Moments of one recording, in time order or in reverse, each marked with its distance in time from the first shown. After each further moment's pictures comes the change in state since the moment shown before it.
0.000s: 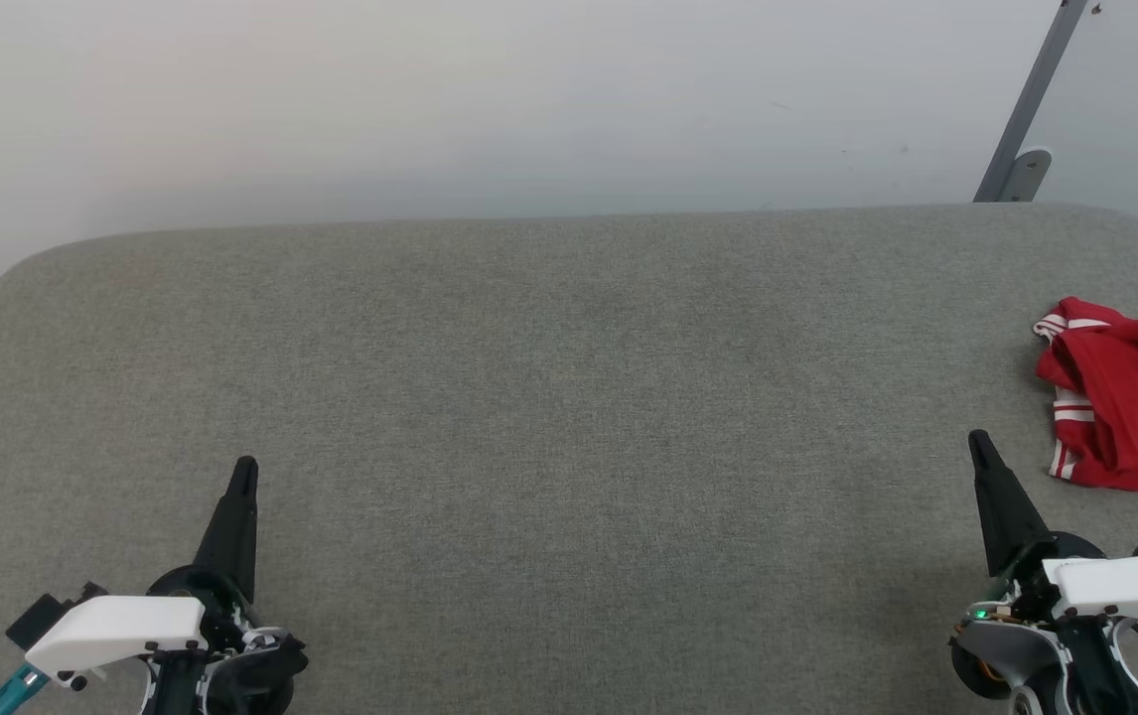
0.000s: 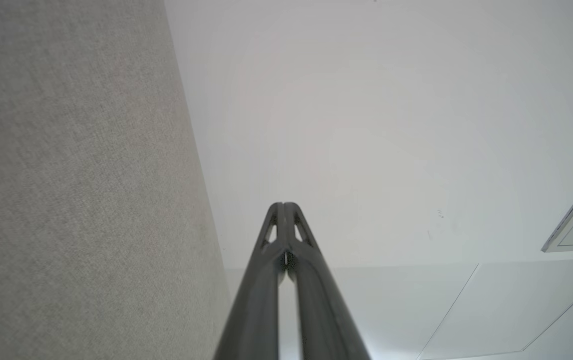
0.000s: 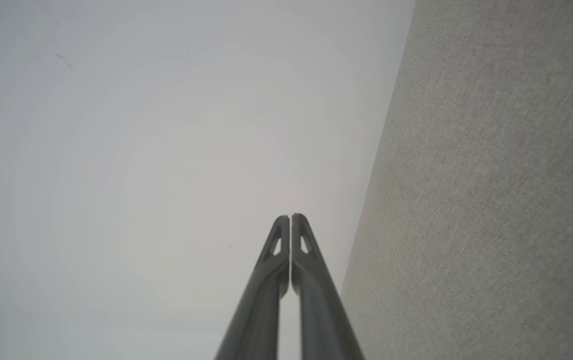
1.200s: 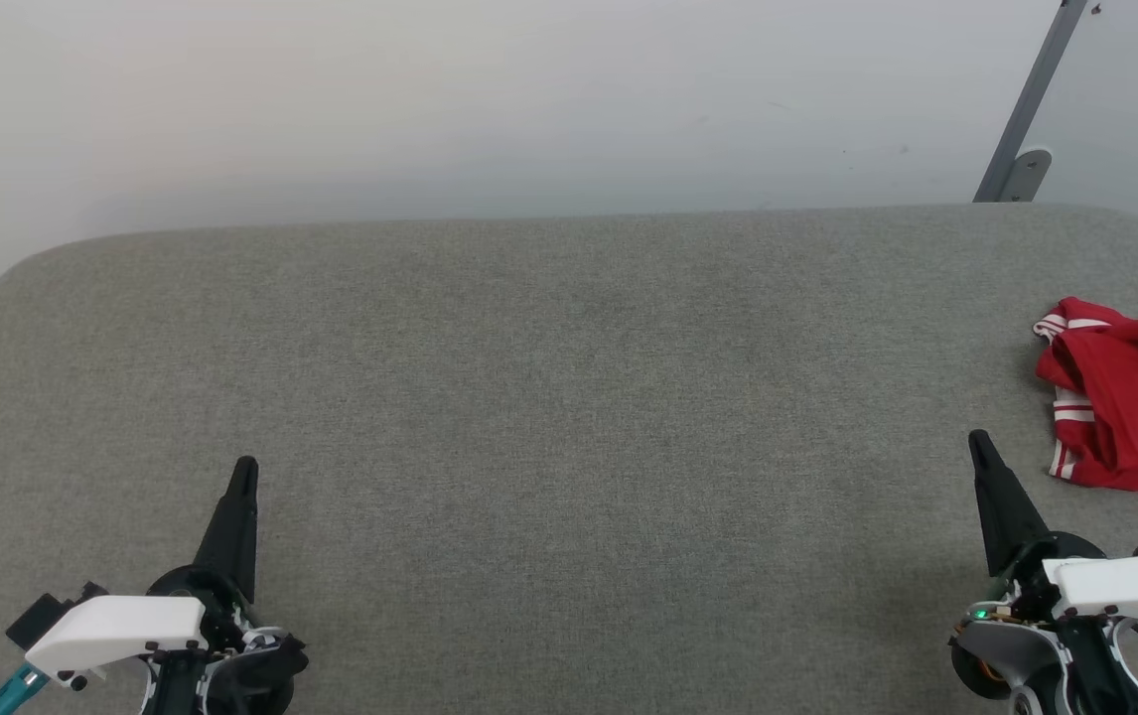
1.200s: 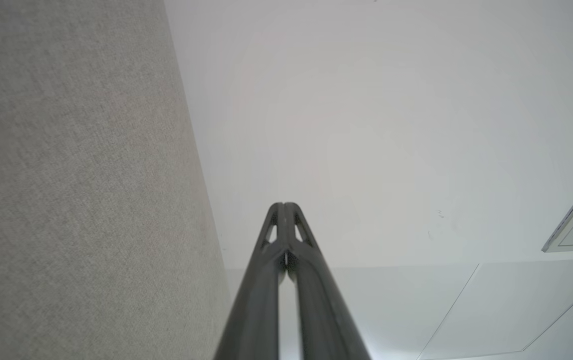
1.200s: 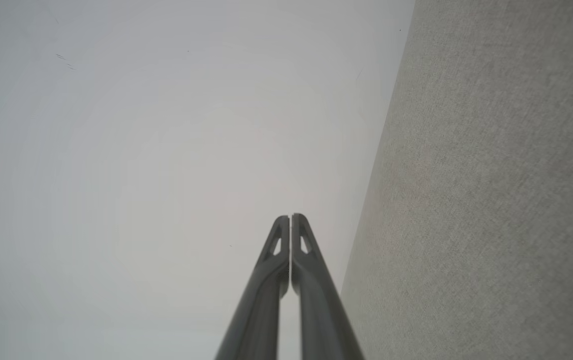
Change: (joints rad) left arm 0.000 0.001 -0.002 0.000 -0.001 0.000 -0.001; right arm 0.000 0.000 0.000 0.000 0.000 0.000 0.000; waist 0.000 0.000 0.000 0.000
